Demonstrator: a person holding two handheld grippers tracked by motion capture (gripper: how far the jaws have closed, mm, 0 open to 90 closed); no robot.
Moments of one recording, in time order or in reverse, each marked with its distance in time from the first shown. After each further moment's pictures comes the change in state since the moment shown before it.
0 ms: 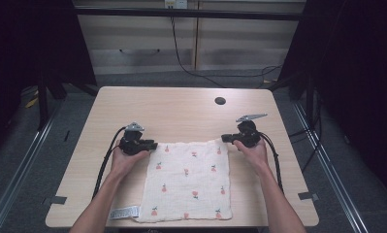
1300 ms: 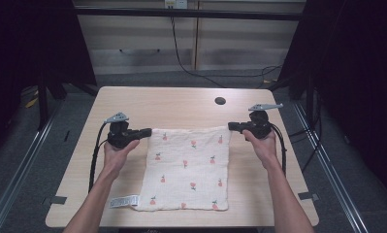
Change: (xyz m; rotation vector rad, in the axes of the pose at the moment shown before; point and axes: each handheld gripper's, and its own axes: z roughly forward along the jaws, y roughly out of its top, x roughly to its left) left arm -0.005 0.025 -0.055 -0.254 -0.092 -0.103; right arm -0.001 0.027 -0.045 -0.135 0.014 0.004
